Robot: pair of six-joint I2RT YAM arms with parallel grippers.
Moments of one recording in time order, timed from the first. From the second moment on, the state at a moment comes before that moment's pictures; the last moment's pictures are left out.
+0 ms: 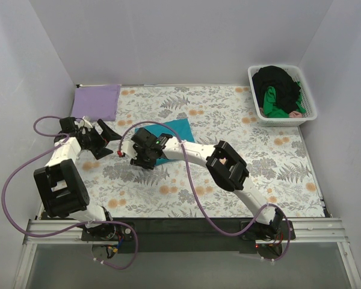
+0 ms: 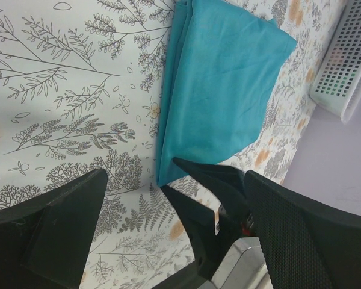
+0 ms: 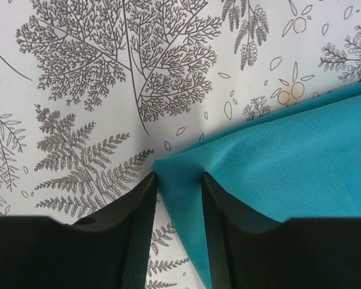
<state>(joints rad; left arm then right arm) 0.35 1.52 0.94 -0.47 0.72 -0.42 1.07 2.33 1.92 -0.56 -0.17 -0.46</state>
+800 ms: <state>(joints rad) 0.21 1.71 0.75 -0.09 0.81 -0.81 0.98 2.34 2.01 -0.57 -0.28 -0.35</state>
